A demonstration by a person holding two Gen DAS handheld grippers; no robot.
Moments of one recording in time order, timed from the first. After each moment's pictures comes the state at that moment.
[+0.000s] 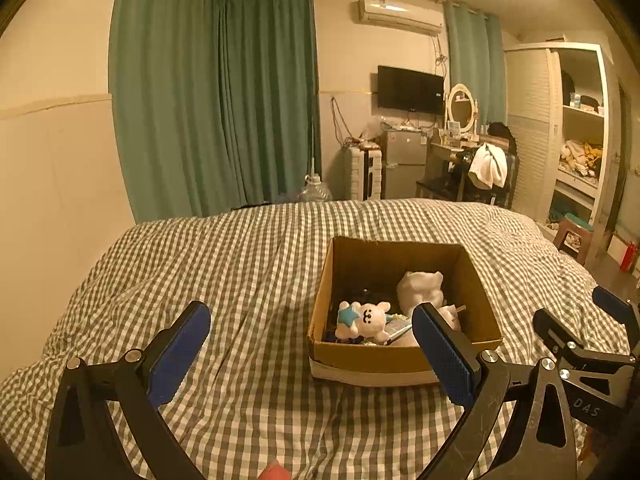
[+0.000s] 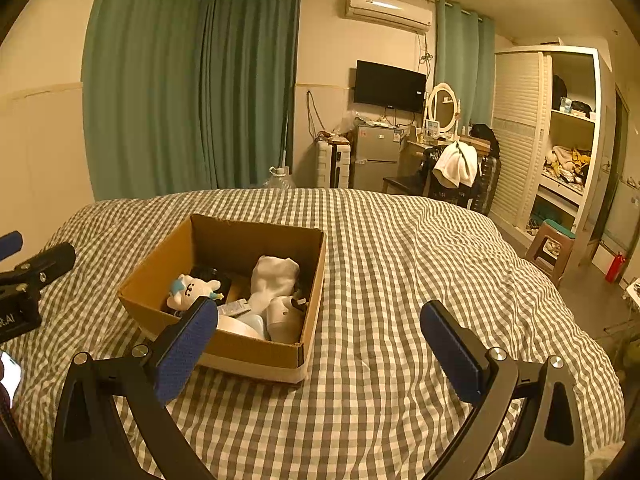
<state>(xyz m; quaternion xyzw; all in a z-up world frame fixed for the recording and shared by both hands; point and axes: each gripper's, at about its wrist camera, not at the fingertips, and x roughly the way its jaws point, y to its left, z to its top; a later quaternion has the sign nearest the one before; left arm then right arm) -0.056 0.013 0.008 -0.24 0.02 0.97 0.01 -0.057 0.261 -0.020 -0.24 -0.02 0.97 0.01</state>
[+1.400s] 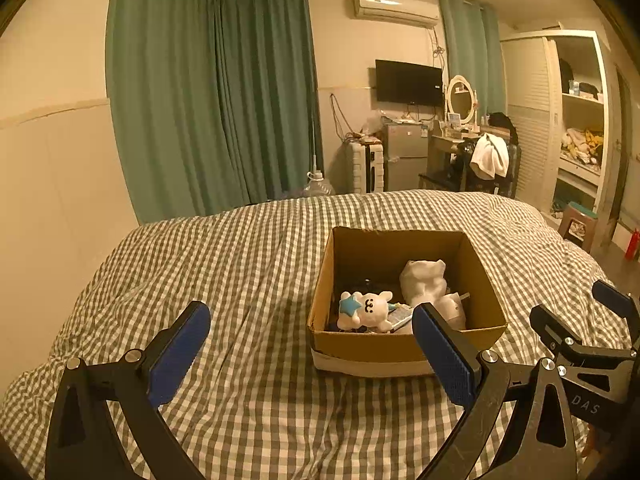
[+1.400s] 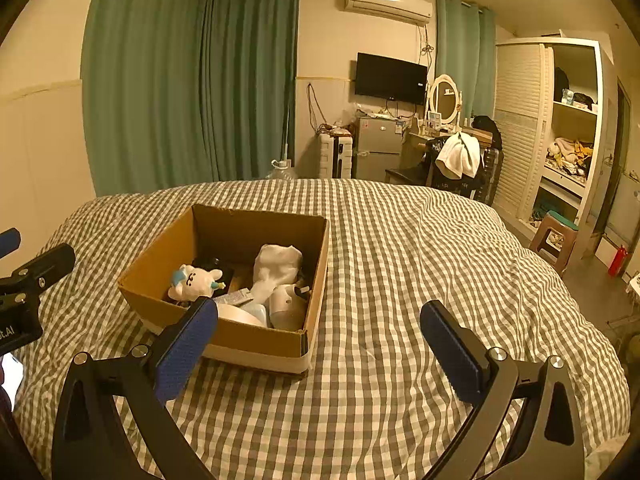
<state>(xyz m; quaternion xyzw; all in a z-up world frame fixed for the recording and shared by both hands) -0.054 0.023 -0.003 -0.25 0.04 0.97 0.00 -0.060 0.257 -0.034 -0.26 -0.02 0.97 0.01</state>
